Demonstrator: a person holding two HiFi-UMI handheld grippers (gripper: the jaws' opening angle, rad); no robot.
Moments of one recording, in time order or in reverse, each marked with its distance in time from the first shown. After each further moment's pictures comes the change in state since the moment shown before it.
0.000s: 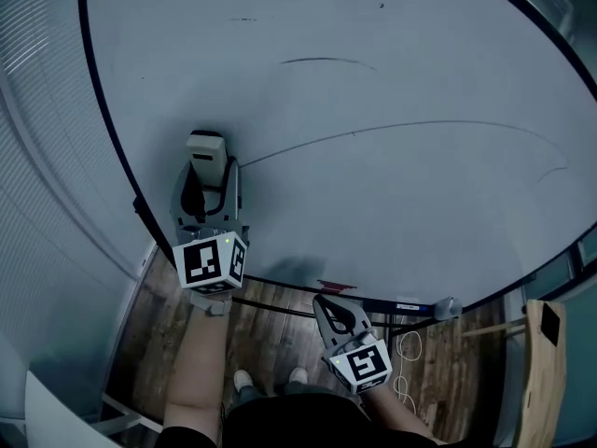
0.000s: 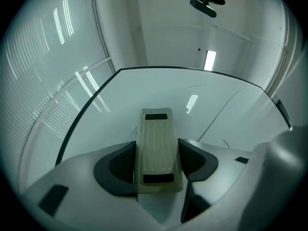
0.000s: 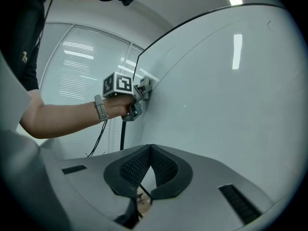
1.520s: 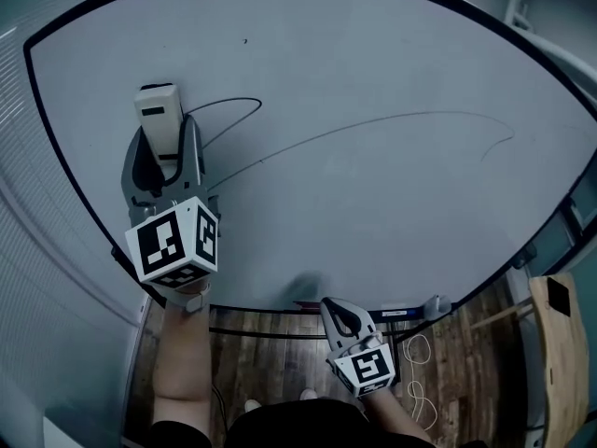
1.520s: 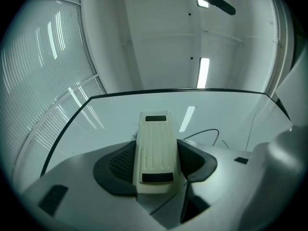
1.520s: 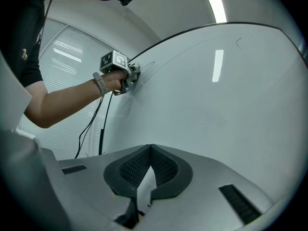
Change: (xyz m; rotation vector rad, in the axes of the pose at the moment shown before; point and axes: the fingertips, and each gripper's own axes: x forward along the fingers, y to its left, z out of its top) left arm 0.073 -0.076 0.139 0.065 -0.135 -0.006; right arm -0.055 -0.089 0.005 0.019 -0.105 -0.206
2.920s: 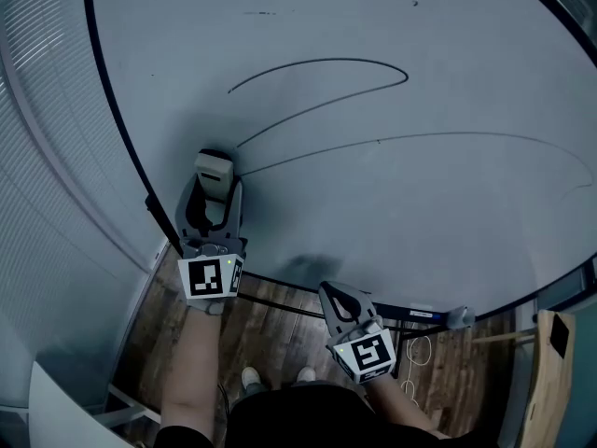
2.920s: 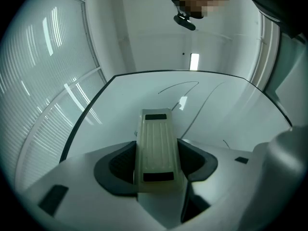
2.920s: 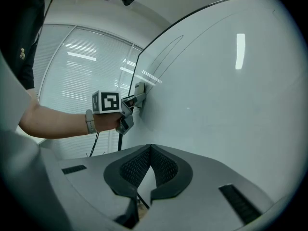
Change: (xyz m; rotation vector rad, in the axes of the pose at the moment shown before) left arm -0.120 0.085 -0.168 0.095 0.035 -0.081; right arm 0.082 0.092 -0.016 -0.027 0.076 0.239
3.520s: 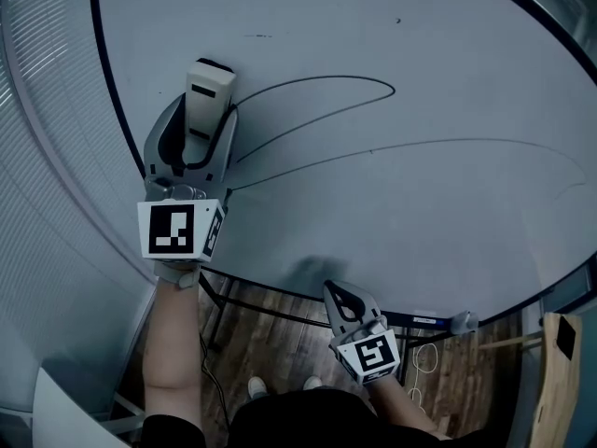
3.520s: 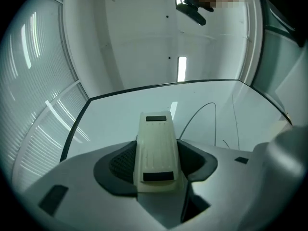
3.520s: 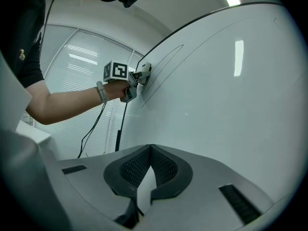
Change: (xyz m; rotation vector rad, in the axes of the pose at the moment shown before) left arm 0.095 0.020 0.140 0.154 -0.082 -0.118; right arm -0.002 -0.006 0.030 -0.022 -0.070 -0.022
